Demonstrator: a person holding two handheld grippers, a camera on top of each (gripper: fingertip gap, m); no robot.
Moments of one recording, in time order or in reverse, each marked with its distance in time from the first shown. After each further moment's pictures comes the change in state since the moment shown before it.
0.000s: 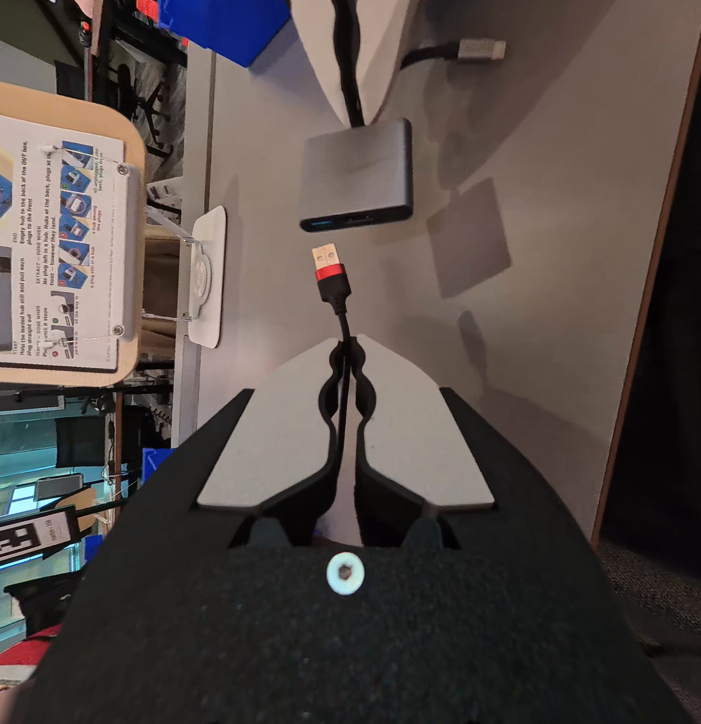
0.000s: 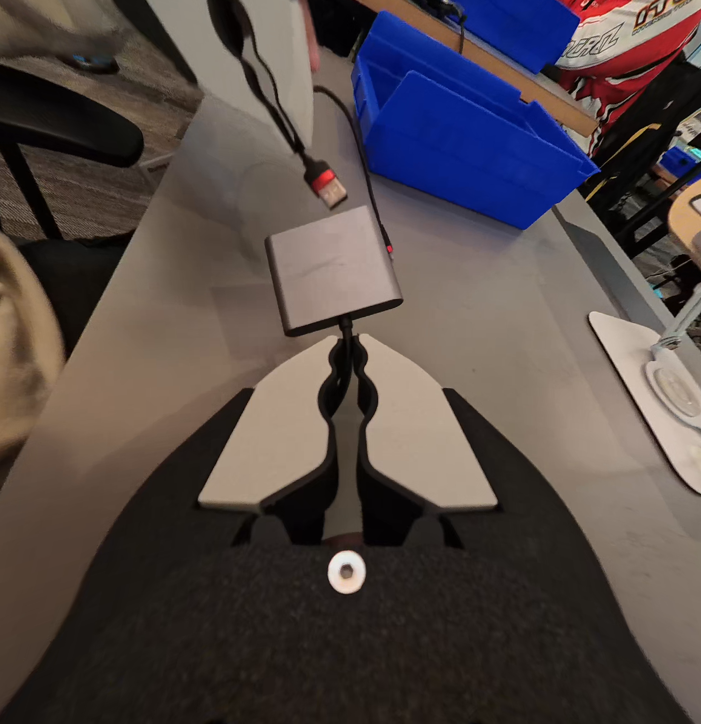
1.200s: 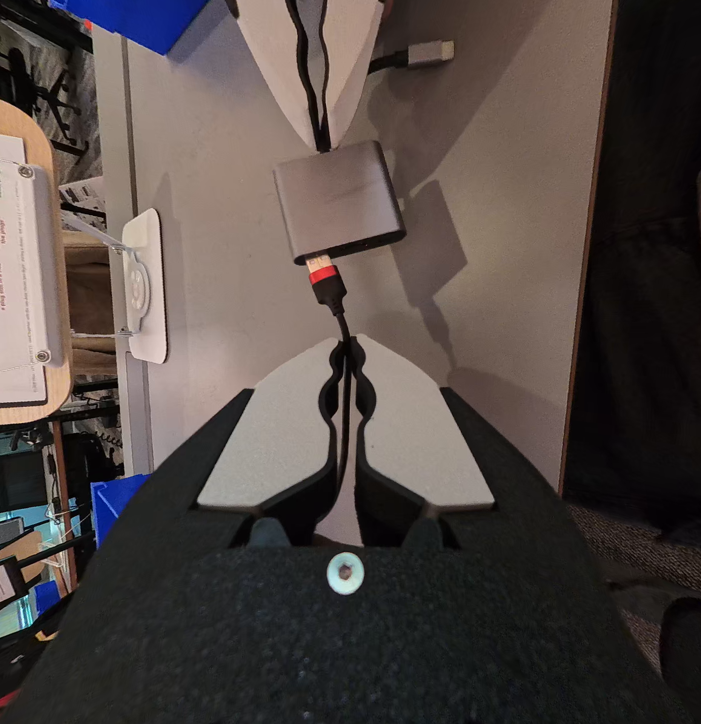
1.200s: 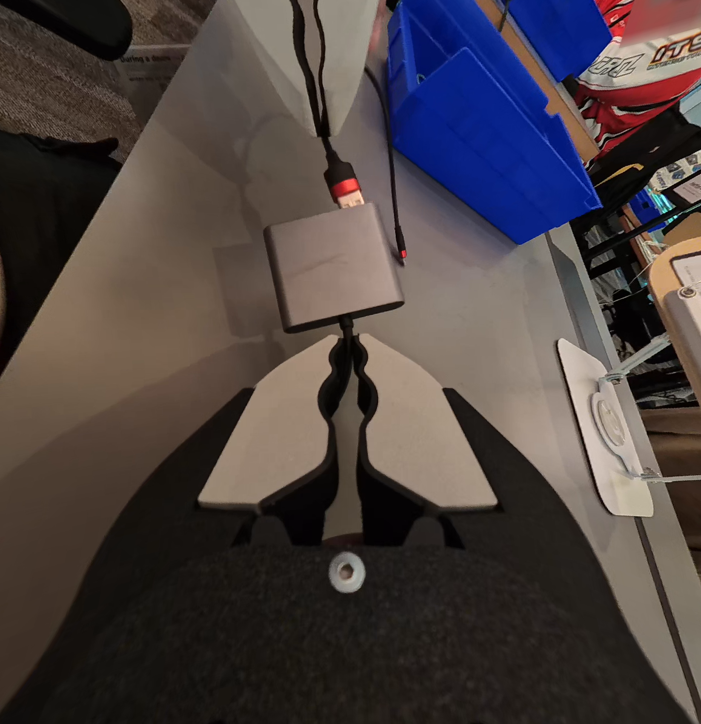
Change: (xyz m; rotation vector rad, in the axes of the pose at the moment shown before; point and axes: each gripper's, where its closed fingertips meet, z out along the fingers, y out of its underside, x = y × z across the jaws) left arm 0.019 0.000 0.003 -0.014 0.163 0.017; right arm -0.013 0.003 0.013 -0.103 0.026 -0.229
